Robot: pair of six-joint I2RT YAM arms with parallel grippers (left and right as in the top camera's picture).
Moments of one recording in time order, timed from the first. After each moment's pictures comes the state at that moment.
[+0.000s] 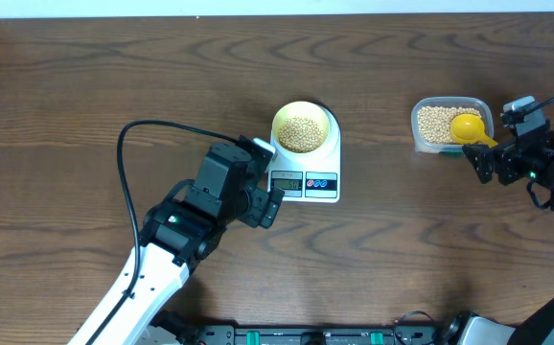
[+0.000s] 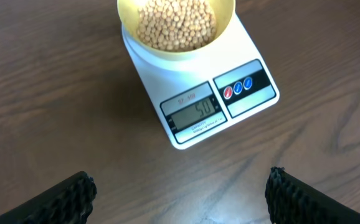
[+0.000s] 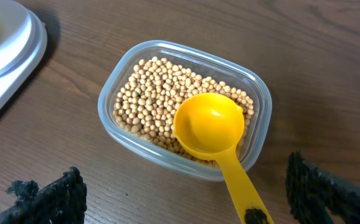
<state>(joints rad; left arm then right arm) -0.50 1.12 0.87 -0.65 0.05 -0.02 -0.47 1.43 0.95 -0.46 -0.64 -0.69</state>
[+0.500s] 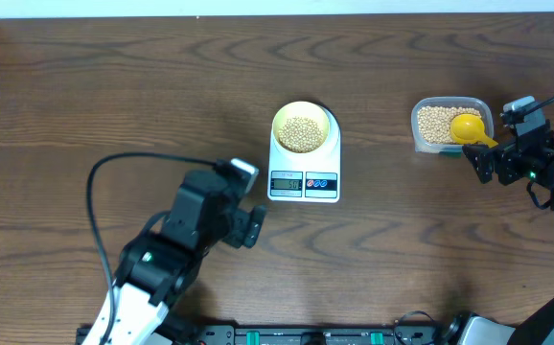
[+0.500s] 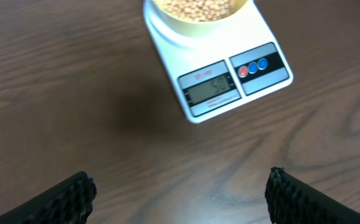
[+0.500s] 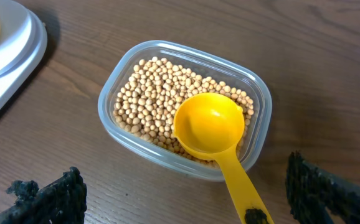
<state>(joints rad) -0.44 0.87 0.71 -0.67 0.04 -0.02 -0.47 1.43 0.95 -0.46 -0.64 -0.69</state>
